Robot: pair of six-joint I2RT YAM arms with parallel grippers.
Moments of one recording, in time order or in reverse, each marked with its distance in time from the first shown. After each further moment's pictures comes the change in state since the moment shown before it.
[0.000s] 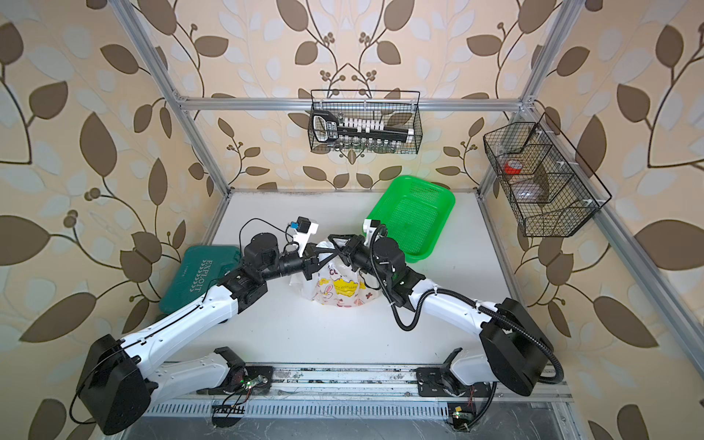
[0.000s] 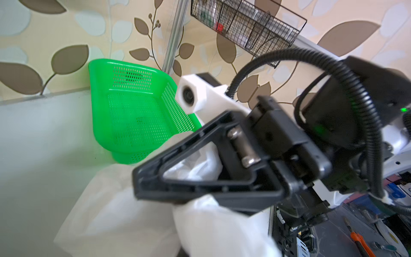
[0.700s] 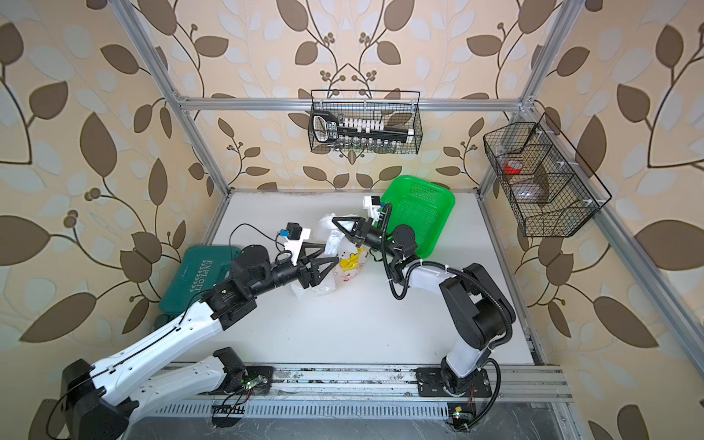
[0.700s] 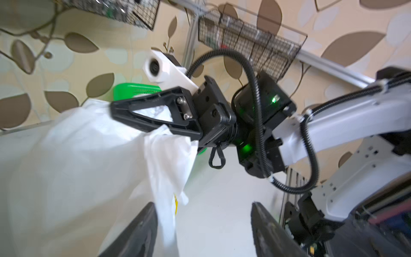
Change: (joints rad) left arm -0.113 -0.230 -0.003 -0.101 -0.282 -0.016; right arm -0.251 0.320 0.089 0.699 -0.526 0.056
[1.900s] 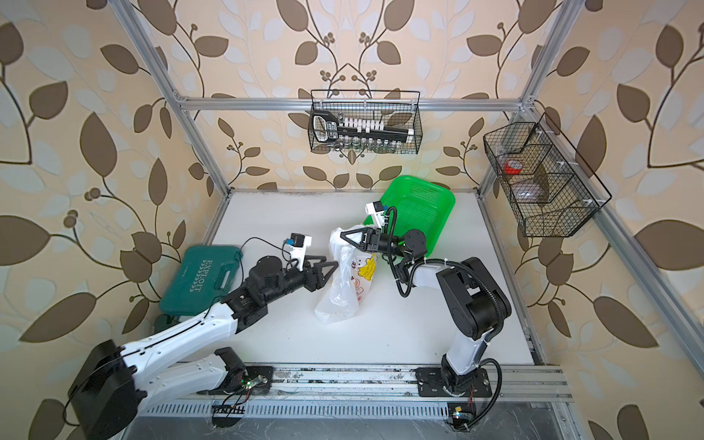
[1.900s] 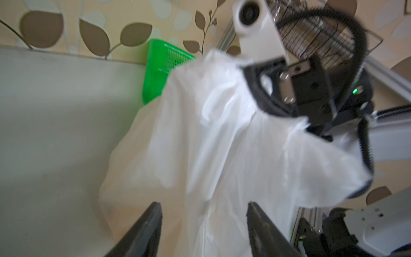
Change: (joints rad) left arm 0.015 0.079 -0.196 0.181 -0.114 -0.179; right arm -0.082 0.026 -0.083 0.112 -0.308 -0.119
